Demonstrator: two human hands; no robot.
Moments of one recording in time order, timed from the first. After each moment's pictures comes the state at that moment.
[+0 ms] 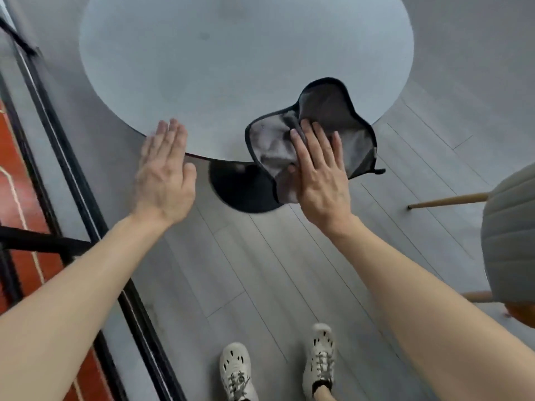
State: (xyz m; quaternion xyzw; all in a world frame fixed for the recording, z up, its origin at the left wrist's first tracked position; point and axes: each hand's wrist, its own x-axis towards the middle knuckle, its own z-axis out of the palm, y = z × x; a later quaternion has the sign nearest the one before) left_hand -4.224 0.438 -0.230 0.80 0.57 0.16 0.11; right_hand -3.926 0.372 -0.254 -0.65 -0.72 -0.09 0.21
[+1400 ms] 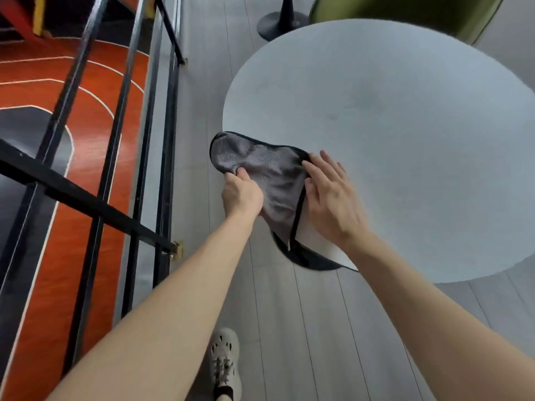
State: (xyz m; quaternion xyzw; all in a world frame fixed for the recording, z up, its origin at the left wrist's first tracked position) left_hand -4.216 0.527 -0.203 0.24 0.83 0.37 0.35; right_hand -4.039 0.526 -0.206 -0.54 -0.79 0.17 0.23
